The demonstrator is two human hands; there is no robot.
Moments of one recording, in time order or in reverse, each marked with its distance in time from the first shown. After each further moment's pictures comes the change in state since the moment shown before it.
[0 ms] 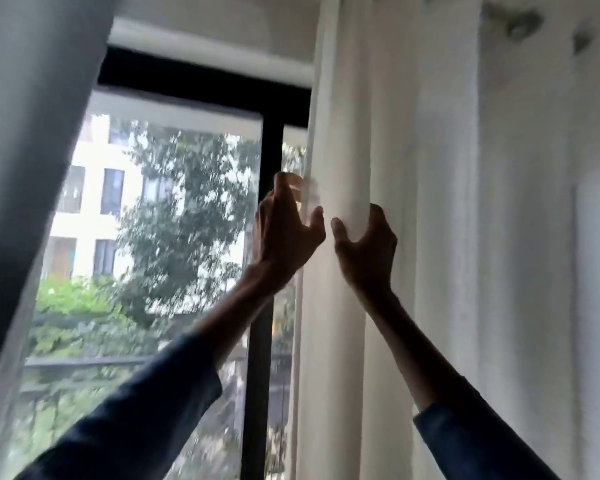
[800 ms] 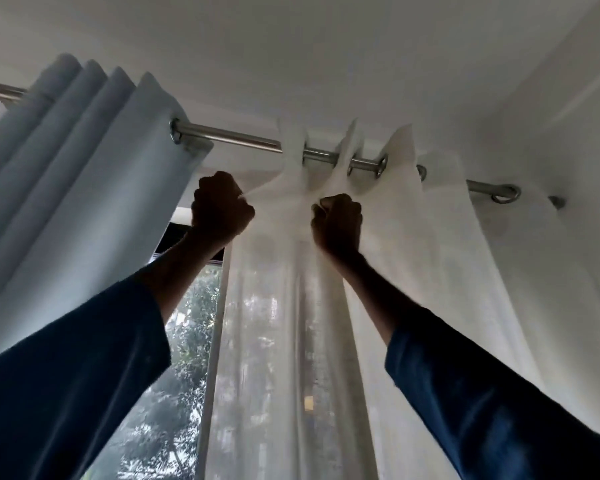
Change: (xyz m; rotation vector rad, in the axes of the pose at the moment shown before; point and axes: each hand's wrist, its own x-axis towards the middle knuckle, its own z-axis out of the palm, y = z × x) left_hand 0.269 -0.017 -0.125 0.338 0.183 -0.006; right_hand 0.223 -0.170 0.090 -0.062 0.086 -0.302
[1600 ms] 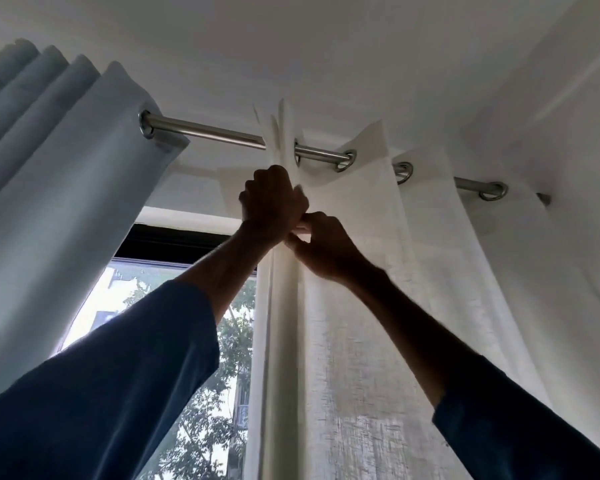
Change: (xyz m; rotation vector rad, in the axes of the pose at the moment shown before) left_hand -0.025 0.088 0.055 0.047 -0.045 0.152; right_hand -0.025 0.025 -0.027 0.008 -0.362 -0.339
